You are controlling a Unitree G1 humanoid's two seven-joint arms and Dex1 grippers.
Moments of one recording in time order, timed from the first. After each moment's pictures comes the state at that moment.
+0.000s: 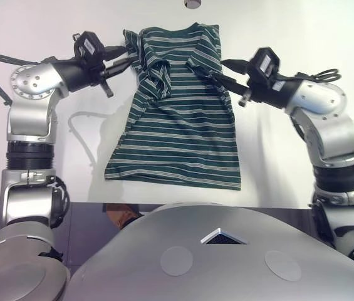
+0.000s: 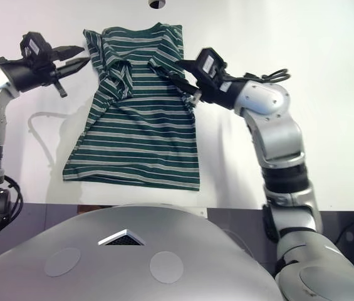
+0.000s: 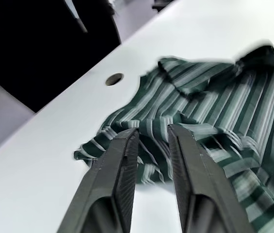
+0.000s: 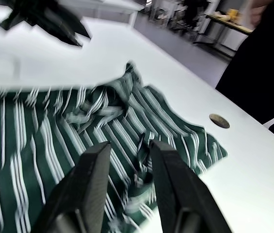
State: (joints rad) left arm -0.22 0.69 -0.05 0.12 -0.18 -0.01 -0.99; right arm -0.10 -0.57 0.17 -0.33 0.14 0.31 0.81
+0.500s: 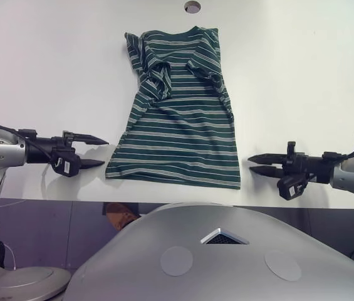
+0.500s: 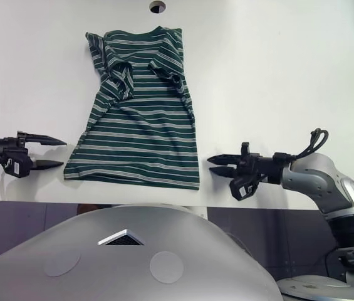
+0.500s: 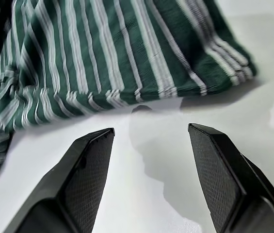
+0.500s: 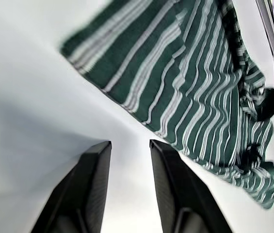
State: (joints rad) left arm 0.10 1.06 -0.17 0.41 -0.04 -1.10 -1.23; right arm 0.34 -1.00 0.15 -0.03 -0.30 -0.99 0.79
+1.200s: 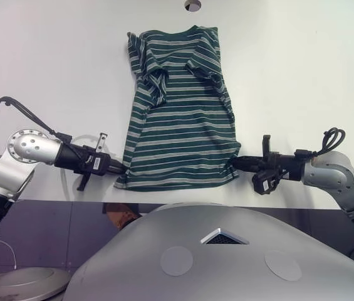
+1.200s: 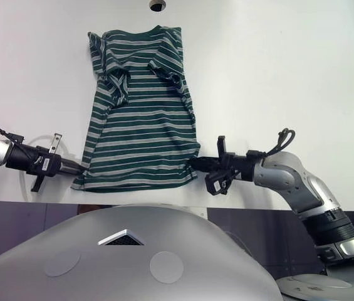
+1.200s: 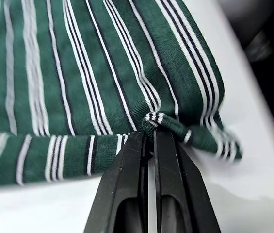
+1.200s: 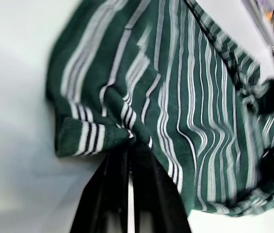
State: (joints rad) left arm 0.16 1.18 -0.38 -0.12 -0.36 -0.15 -1.36; right arm 0.29 -0.91 0.33 -0.21 -0.15 -0.54 0.88
